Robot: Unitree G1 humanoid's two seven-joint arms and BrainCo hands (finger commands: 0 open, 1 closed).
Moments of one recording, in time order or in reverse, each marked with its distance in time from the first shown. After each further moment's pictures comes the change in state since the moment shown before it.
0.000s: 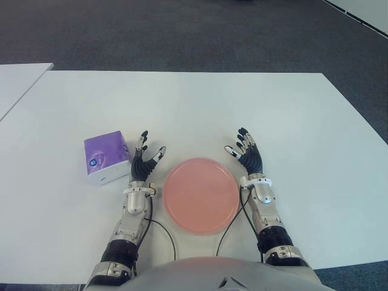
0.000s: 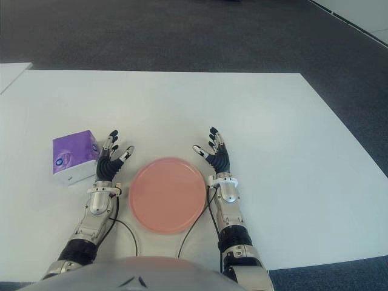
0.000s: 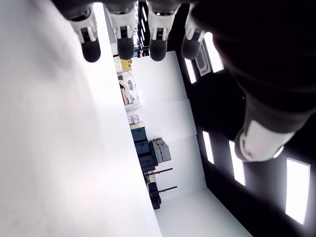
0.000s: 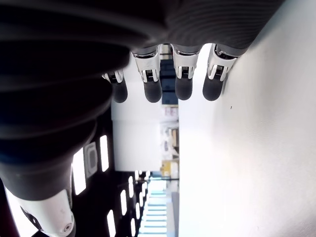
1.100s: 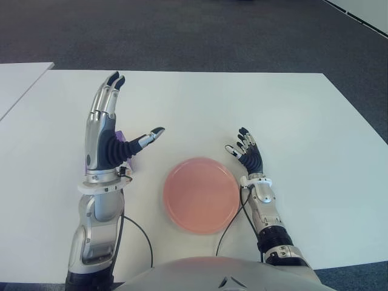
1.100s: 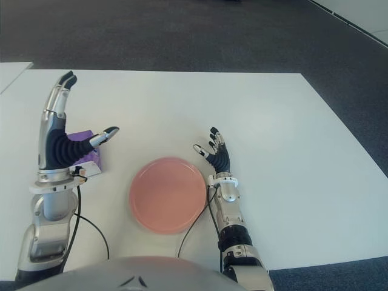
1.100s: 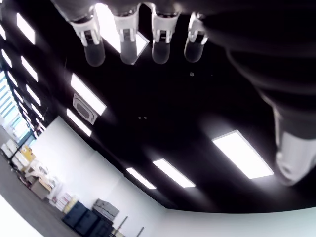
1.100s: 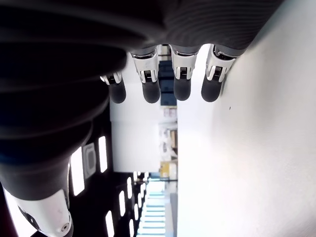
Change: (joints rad) left arm 0.180 0.076 0.058 -1.066 0.544 0.366 -0.040; right arm 0.000 0.002 0.005 -0.004 -0.003 0.010 -0.003
